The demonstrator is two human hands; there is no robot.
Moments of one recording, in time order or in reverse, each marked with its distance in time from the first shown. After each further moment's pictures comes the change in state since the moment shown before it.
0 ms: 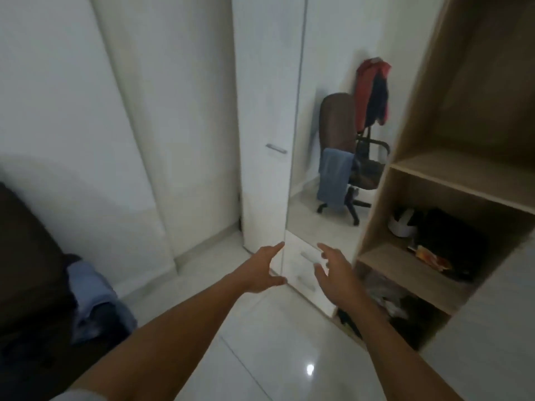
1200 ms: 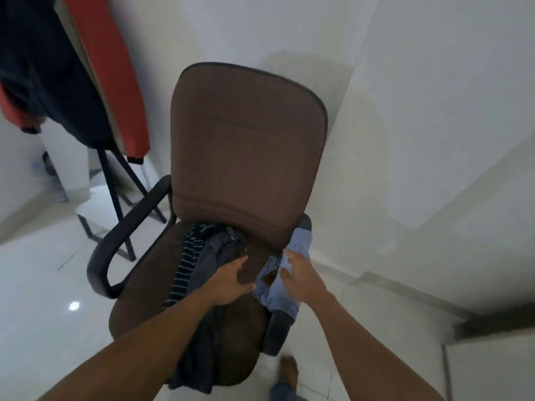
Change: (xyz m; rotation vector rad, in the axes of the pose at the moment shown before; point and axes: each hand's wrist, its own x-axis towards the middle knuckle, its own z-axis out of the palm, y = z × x) left_hand -0.257 -0.525 -0.170 -0.593 0.600 -1.159; right_hand 0.206 -0.376 0.637 -0.205 -1.066 -0.738
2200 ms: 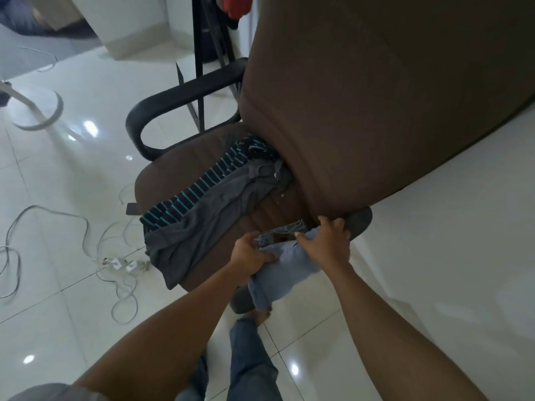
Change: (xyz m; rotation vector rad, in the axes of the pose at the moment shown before) left_hand 0.117 0.025 0.128 -0.985 0.552 -0.741; right_hand 0.184 0.074 0.006 -0.485 -0.293 -0.106
